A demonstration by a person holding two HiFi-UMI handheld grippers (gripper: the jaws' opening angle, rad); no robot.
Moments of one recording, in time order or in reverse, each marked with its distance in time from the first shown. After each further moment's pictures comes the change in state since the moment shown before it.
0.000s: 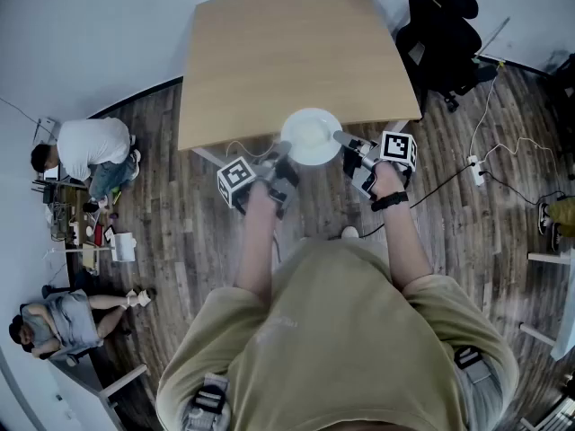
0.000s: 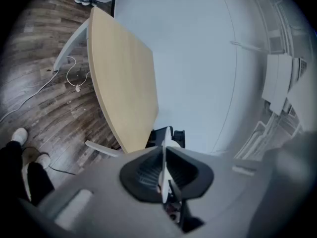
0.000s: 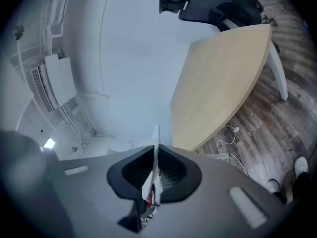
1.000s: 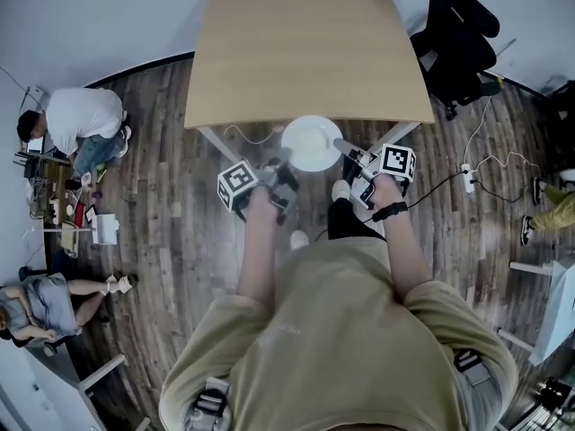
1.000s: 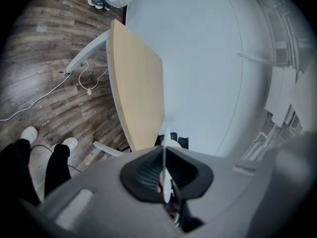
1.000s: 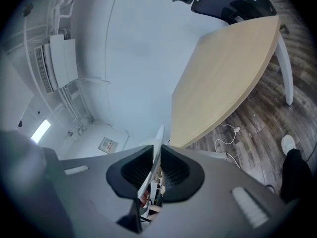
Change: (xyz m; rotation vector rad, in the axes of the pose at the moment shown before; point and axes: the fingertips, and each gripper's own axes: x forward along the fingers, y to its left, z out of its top) left arm -0.067 0.042 0.046 -0.067 -0.035 0.023; right arm 0.060 -0.003 -0.067 -0.127 0.052 -0.025
